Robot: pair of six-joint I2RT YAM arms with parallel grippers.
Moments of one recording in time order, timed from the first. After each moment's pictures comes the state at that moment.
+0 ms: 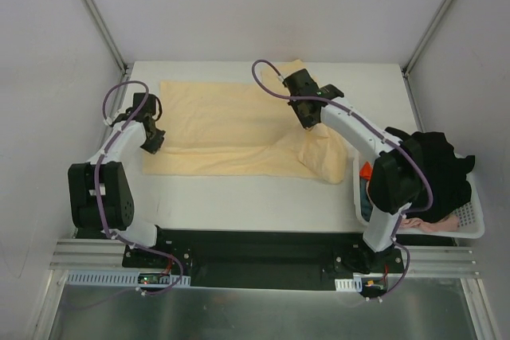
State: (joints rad) left arm 0.06 1.50 1.03 -0.70 -0.30 -1.02; right arm 0.58 1.77 1.57 -0.86 0.44 -0.03
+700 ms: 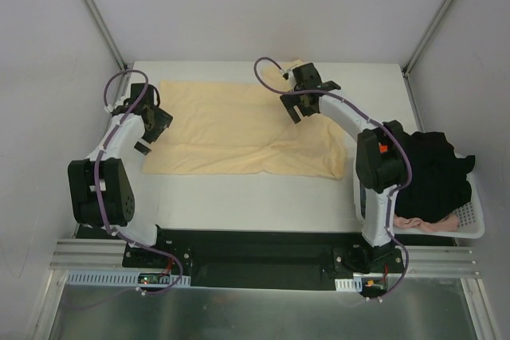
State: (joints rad) left arm 0.06 1.58 1.15 -0.69 -0.26 -0.95; right arm 0.44 2.08 1.73 -0.60 0.28 -0.26
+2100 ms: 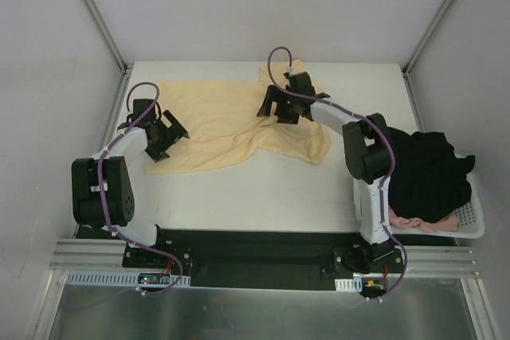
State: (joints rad) left arm 0.08 1.55 0.93 -0.41 0.16 -0.69; right arm 0.44 2.15 1.58 -0.24 -0.30 0.56
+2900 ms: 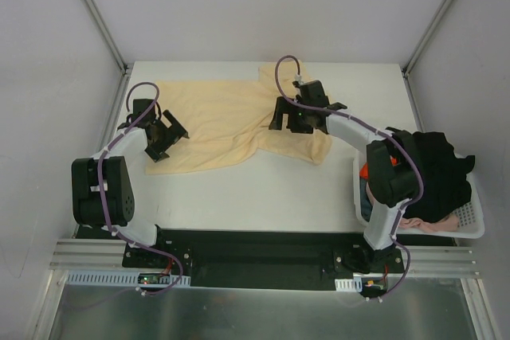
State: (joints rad) left arm 0.08 1.55 0.93 -0.41 0.15 -0.69; right arm 0.45 1.87 1.33 -0.29 -0.22 0.45
